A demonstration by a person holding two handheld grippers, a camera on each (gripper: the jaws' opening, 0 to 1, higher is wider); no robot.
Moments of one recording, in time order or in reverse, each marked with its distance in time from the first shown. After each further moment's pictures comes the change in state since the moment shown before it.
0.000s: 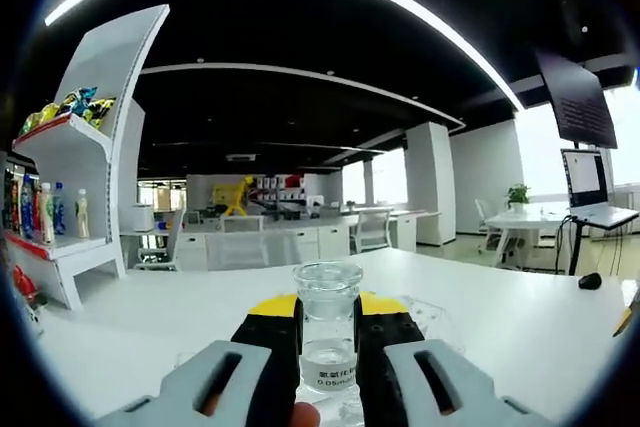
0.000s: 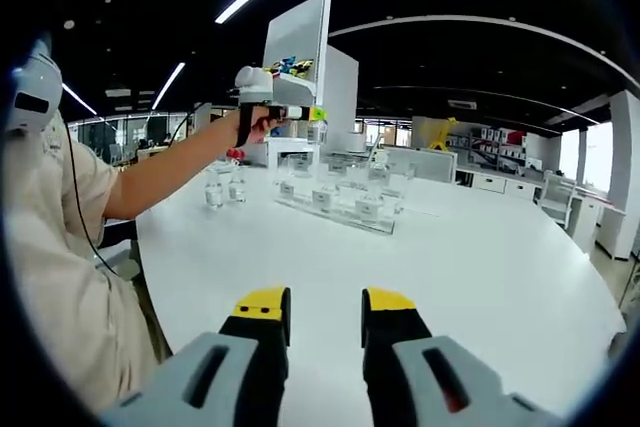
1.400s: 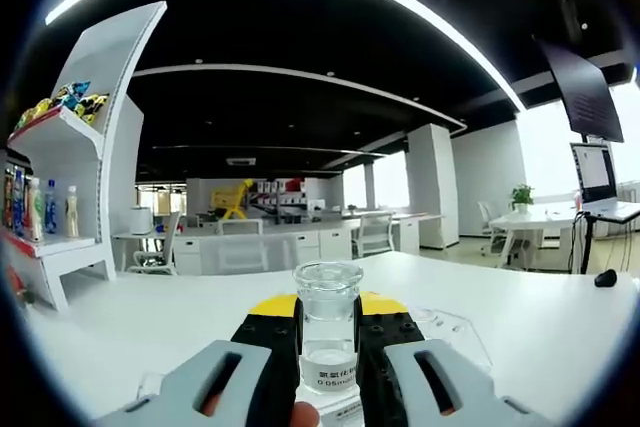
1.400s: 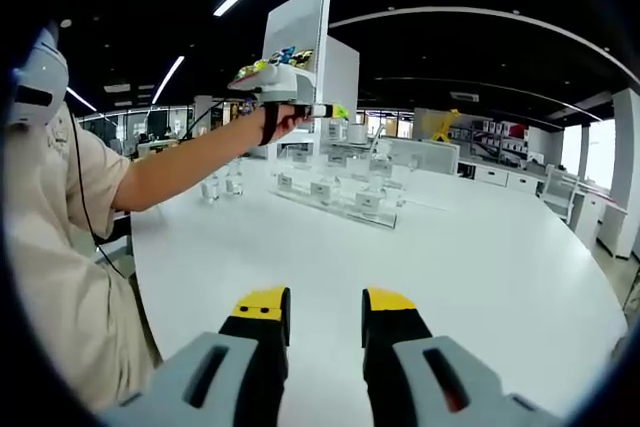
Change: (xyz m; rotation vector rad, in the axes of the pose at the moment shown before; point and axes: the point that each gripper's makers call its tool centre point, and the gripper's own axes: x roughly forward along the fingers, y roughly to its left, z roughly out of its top) left arm 0.076 0.012 -0.019 0.003 -0.023 0.012; right arm 0.015 -0.002 -0.006 0.003 0.042 0.010
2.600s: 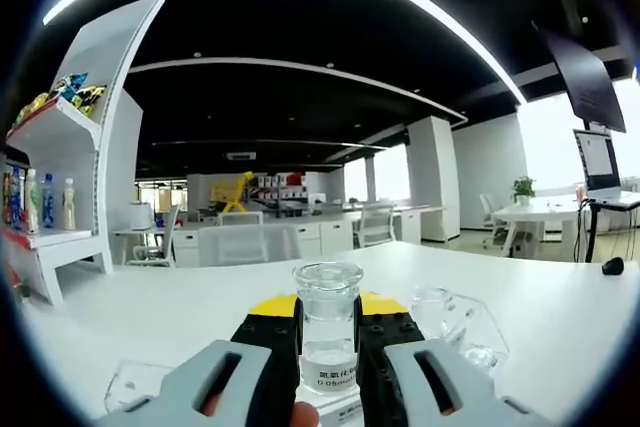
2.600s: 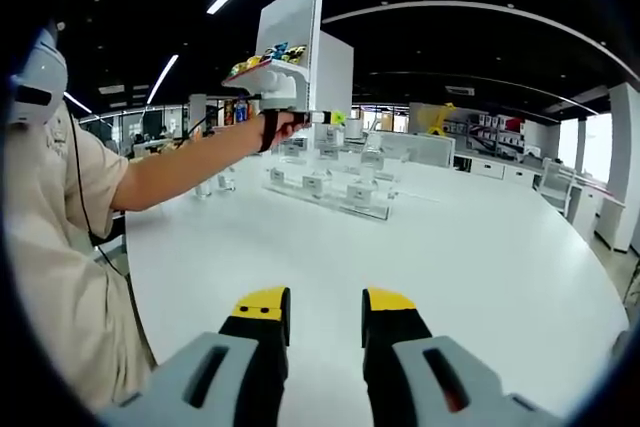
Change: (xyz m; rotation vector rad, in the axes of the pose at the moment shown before) left arm 0.013 -0.002 -0.033 0.010 0.031 0.000; right arm 0.004 -0.011 -0.007 0.018 0.020 -0.017
